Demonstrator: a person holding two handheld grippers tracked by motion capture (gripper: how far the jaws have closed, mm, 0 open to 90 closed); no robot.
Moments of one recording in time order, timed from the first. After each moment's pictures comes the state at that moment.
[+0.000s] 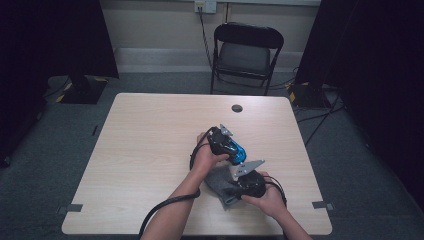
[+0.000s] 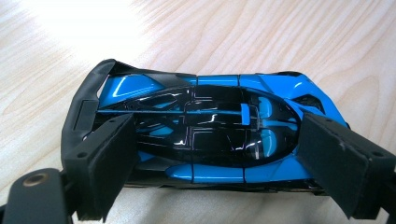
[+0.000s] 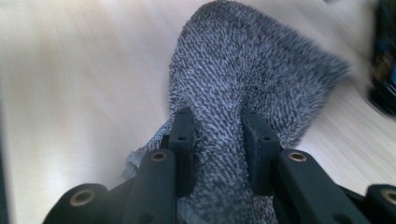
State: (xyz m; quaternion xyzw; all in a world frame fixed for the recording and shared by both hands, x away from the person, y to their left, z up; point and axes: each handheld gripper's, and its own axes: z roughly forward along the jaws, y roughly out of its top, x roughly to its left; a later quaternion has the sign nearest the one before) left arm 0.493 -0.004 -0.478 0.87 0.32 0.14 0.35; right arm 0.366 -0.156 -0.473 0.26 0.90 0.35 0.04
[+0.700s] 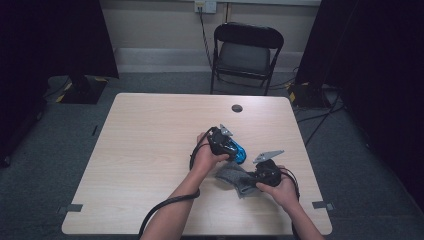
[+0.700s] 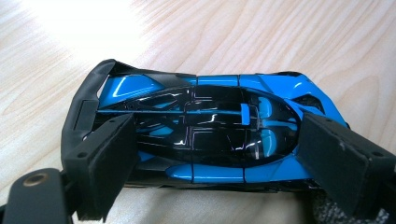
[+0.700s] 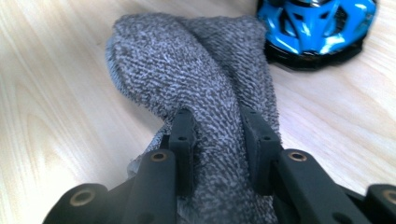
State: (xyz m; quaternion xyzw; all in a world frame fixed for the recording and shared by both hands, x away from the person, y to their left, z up) left arm 0.493 -0.004 -0.478 0.87 0.32 0.14 0.35; right arm 0.394 -0.207 -0.475 0.36 0.87 0.35 0.03
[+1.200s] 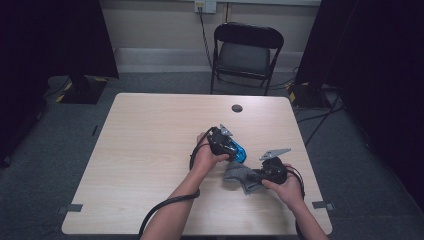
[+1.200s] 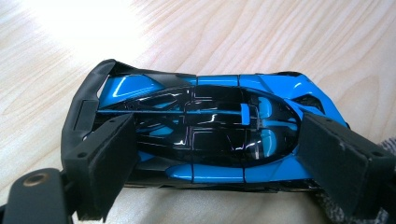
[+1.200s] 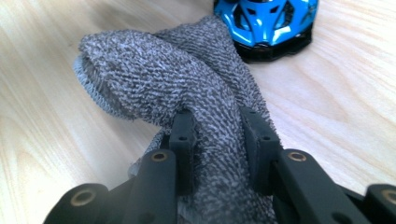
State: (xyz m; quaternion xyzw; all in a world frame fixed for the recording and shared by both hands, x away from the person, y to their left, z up) left arm 0.493 -0.004 -0.479 0.86 0.32 0.15 0.35; right arm 0.400 -0.224 -0.475 0.37 0.86 0.35 0.05
